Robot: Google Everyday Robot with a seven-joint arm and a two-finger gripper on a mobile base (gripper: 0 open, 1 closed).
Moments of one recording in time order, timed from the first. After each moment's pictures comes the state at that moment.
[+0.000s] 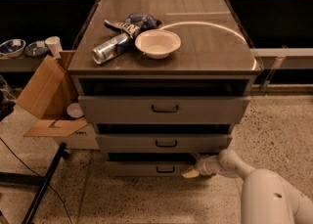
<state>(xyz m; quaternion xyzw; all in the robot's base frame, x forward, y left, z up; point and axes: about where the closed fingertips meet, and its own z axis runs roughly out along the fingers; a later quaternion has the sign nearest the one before) 0.647 -0.183 0.176 -0.48 0.79 0.20 0.34</state>
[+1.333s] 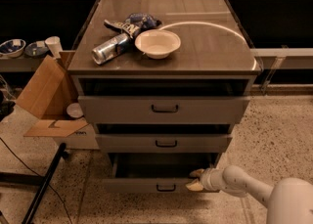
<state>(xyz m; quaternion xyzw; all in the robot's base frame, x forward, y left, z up) 0.584 -0.200 0.179 -0.45 0.81 0.16 0.34</state>
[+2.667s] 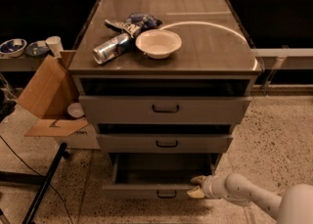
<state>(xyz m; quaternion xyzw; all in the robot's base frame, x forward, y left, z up) 0.547 -0.201 0.173 -0.44 0.82 0.17 0.33</state>
